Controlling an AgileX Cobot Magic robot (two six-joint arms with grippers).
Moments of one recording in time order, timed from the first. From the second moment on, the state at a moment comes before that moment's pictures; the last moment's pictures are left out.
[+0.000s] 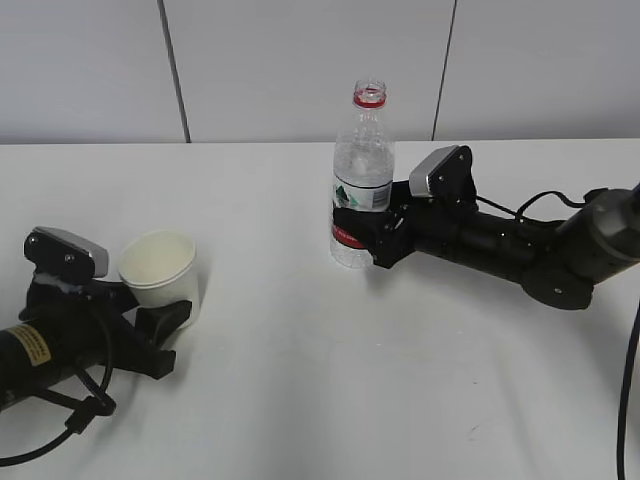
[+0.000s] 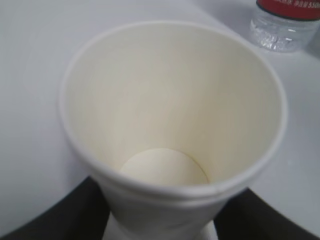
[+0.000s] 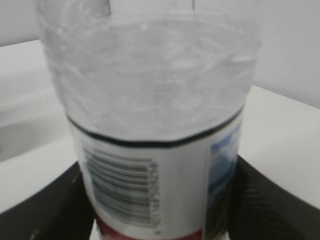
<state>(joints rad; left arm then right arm) -0.23 2.04 -0.42 0.36 -1.14 -0.10 0.14 2.32 -1.14 -0.82 -1.10 0.30</state>
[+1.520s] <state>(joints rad) -0.23 1.97 -0.64 0.67 -0.90 -0.41 0.15 2.29 -1.43 -1.12 -0.83 0.27</state>
